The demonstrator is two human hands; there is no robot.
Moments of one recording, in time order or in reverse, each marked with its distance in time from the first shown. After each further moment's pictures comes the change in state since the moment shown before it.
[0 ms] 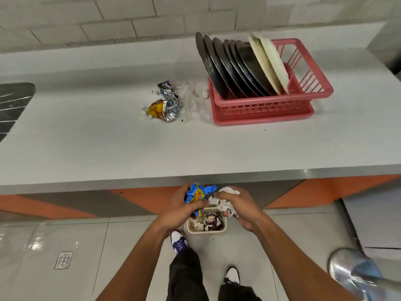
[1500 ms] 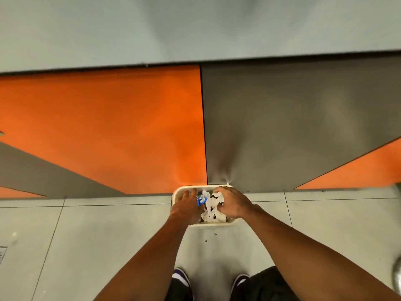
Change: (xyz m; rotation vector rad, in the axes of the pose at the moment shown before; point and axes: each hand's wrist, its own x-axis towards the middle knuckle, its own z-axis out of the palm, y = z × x) left_hand 0.332 -0.472 0.049 1.051 0.010 -0.190; right_hand 0.376 0.382 -0.129 -1.397 -0.102 -0.139
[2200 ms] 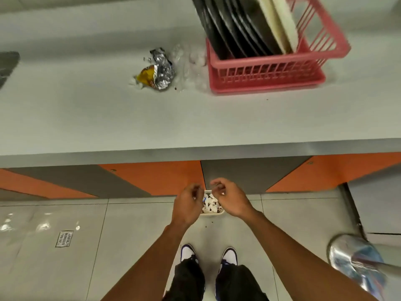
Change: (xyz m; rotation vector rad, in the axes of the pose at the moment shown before) left_hand -0.329 0.123 -0.255 -0.645 0.430 0.126; right_hand -0.288 -0.179 -0.253 0.551 0.206 -0.046
